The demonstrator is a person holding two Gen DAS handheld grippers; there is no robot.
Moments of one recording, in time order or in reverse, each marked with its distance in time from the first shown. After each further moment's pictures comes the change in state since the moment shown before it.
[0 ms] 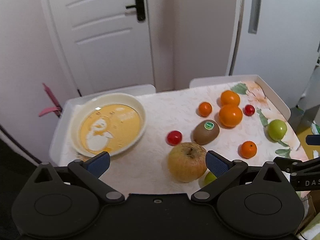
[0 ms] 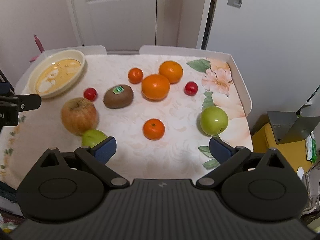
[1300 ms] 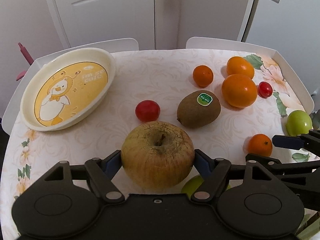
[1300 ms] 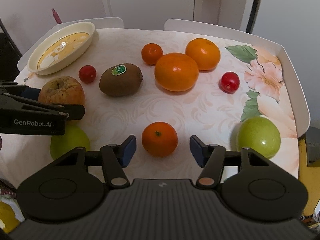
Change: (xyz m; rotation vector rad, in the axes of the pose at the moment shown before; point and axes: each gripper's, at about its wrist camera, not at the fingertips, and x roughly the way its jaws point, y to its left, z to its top) left arm 0.105 -0.046 -0.008 -0.111 0.174 0.024; right arm 0.110 -0.006 0.003 -0.148 0.066 0.212
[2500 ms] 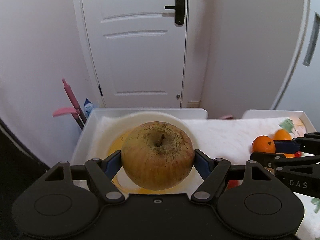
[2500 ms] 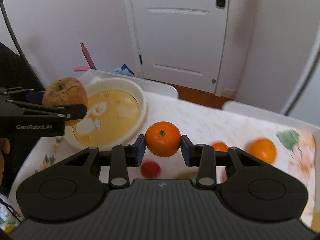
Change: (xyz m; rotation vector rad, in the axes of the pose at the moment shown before) left arm -0.041 0.136 0.078 -0.049 -0.212 0.068; right arm 0.000 0.100 0.135 -0.064 -0.151 0.090
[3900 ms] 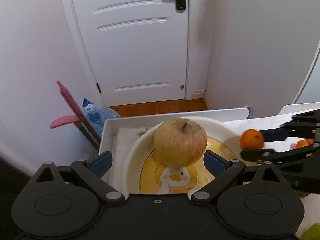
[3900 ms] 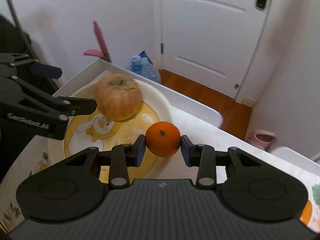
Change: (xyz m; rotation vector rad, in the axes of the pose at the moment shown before) left arm 0.078 0.063 0.024 0.074 0.070 -0.013; right arm 0.108 0.049 0.044 -0.182 0.078 0.072
